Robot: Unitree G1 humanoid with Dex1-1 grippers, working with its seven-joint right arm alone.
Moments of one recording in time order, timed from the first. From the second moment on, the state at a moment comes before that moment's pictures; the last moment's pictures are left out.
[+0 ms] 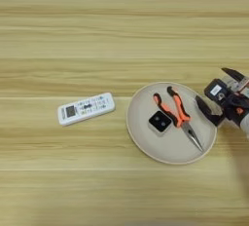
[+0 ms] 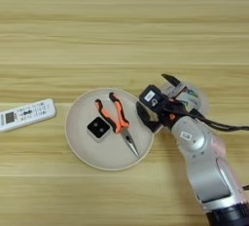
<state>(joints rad) 0.00 -0.43 0.15 -0.23 -0.41 0.31 0.38</state>
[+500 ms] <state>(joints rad) -0.02 -0.39 0.12 -0.24 -0.35 0.27 0.38</state>
